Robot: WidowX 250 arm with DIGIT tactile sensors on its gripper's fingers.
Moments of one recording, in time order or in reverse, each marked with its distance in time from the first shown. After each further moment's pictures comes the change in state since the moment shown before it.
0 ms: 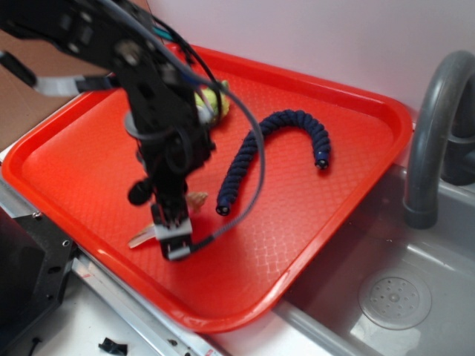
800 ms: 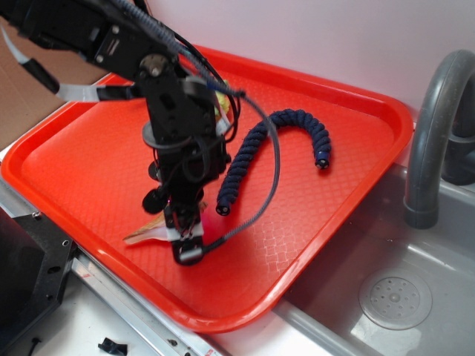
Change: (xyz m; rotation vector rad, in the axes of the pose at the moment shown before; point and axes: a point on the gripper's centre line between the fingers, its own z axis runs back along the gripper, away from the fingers) arm 0.006 0.005 0.000 -0.058 0.014 0.089
